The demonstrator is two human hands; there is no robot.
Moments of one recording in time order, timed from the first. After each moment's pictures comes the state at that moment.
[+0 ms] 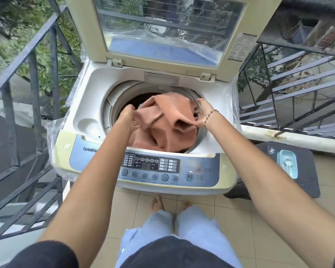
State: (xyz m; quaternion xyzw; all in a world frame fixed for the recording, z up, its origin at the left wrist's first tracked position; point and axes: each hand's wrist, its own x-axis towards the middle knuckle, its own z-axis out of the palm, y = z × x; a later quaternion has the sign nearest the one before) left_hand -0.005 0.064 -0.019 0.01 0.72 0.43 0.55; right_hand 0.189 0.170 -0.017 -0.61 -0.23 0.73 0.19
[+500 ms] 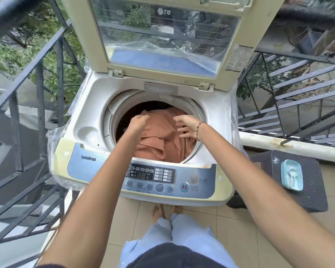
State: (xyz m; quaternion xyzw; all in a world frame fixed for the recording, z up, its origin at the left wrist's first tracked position) left_hand 0.018 0.075 -0.032 0.14 0.74 0.42 0.50; right_hand 0.178 0.156 -0.023 -0.59 -0.46 0.67 0.03
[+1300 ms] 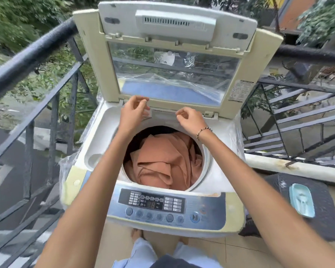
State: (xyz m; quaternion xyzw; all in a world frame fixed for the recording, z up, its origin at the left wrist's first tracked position) left_hand -0.037 0.109 0.061 0.36 0.68 0.56 0.31; right_hand 0.138 0.189 0.046 -0.51 -0.76 0.36 0.18
